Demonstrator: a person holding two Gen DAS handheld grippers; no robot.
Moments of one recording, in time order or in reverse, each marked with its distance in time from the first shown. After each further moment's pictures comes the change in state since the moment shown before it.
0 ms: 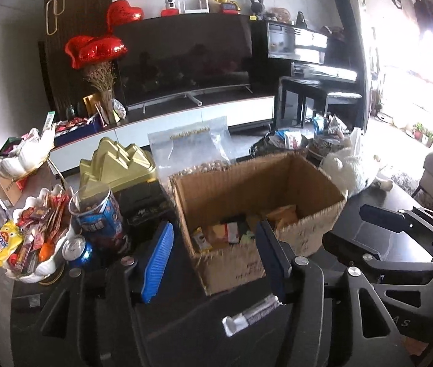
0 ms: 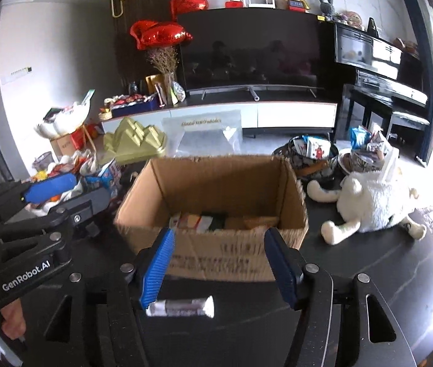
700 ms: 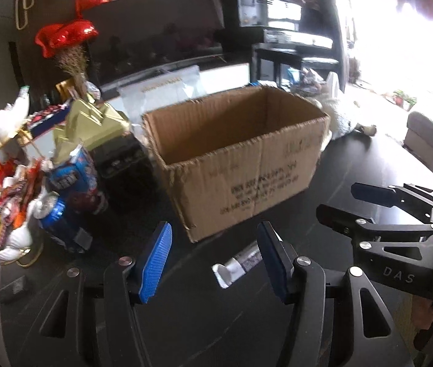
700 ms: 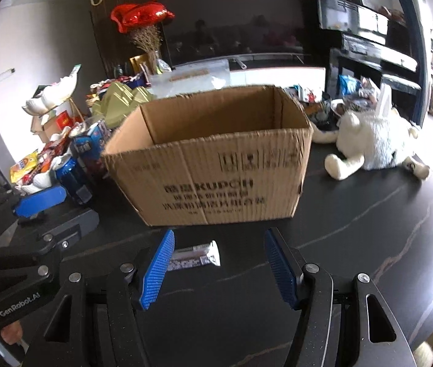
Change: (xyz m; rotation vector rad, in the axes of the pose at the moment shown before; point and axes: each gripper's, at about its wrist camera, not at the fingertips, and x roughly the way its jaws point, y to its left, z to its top) left arm 0.024 -0.010 -0.074 0.101 0.119 -0.115; right arm 0.023 -0.004 -0.074 0.124 0.105 -0.025
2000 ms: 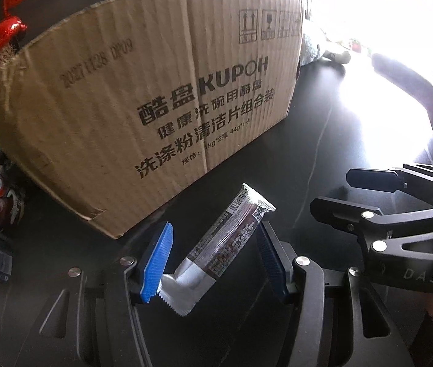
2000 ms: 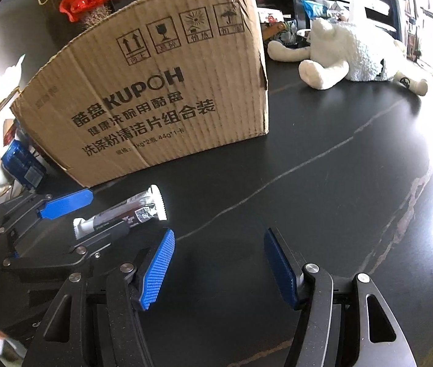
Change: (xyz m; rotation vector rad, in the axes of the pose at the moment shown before) left arm 0.123 -0.036 -0.033 0.202 0.168 -0.170; right arm 0.076 -0.041 -0.056 0.170 0.152 -0.058
